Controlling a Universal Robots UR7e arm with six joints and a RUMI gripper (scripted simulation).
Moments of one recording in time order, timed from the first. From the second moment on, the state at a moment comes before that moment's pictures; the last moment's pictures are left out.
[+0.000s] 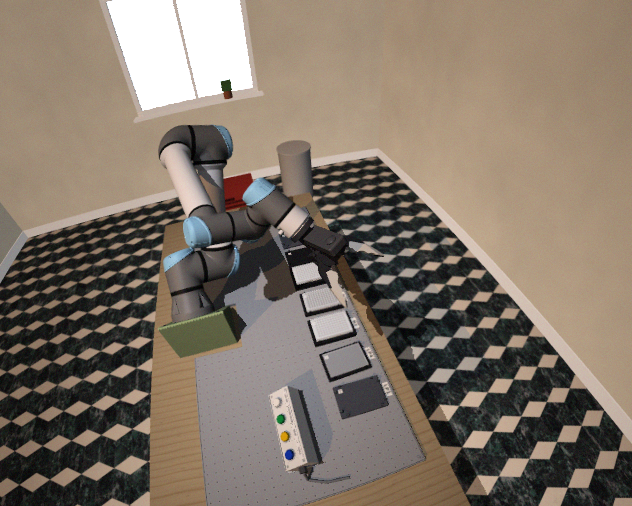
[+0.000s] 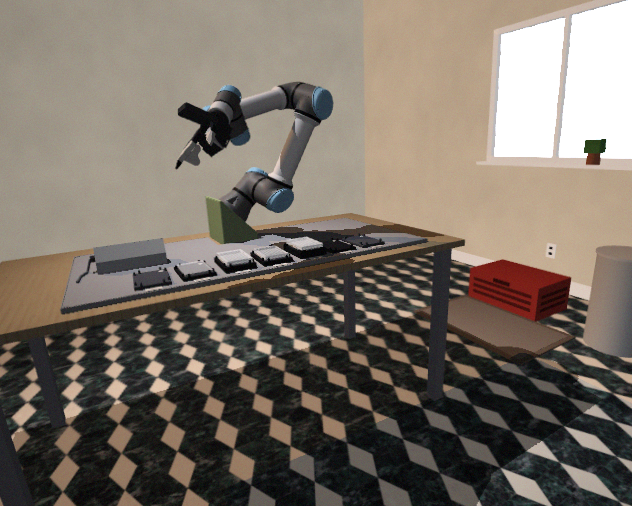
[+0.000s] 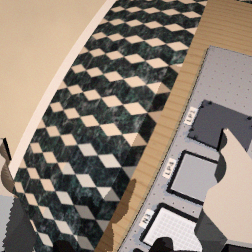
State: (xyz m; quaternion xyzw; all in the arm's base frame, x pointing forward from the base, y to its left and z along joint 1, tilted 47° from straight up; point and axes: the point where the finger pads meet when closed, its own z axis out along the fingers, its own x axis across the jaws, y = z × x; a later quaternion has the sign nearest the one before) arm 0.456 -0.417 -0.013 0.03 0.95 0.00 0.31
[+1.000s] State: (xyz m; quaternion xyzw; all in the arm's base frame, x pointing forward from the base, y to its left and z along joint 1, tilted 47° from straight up) arm 0.432 -0.360 -0.027 -0.10 0.96 0.04 0.27
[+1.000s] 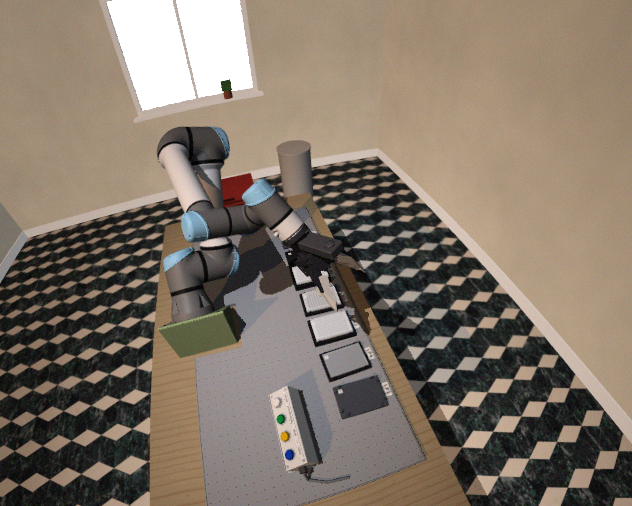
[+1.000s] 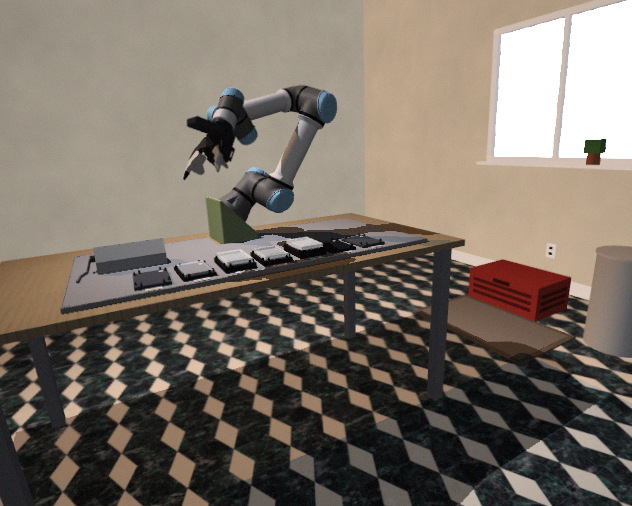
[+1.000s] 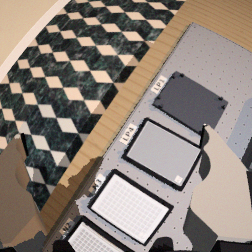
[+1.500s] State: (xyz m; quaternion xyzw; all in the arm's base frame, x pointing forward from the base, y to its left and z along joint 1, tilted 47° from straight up) arm 0.419 -0.327 -0.032 -0.16 0.95 0.06 0.25
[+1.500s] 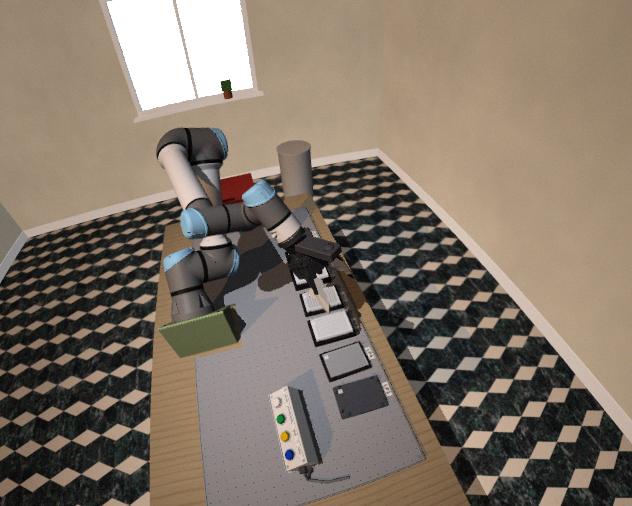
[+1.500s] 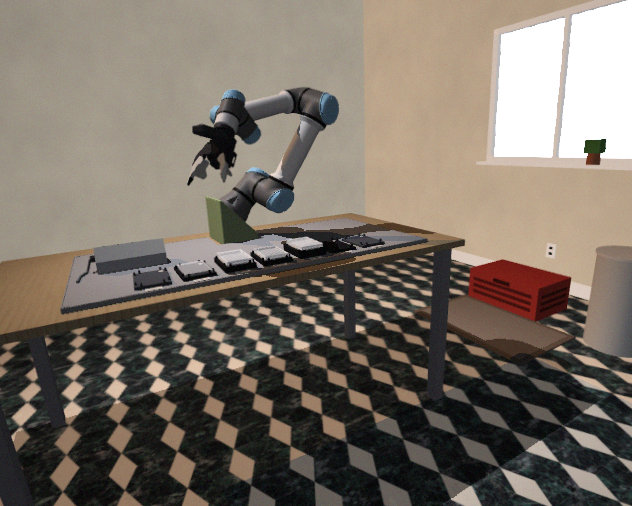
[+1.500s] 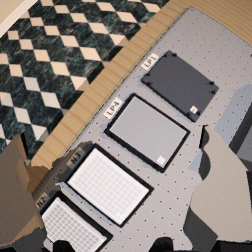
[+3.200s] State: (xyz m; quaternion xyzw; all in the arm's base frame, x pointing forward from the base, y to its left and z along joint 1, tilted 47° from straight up) arm 0.367 -0.210 -0.031 -0.38 0.88 0.16 0.23
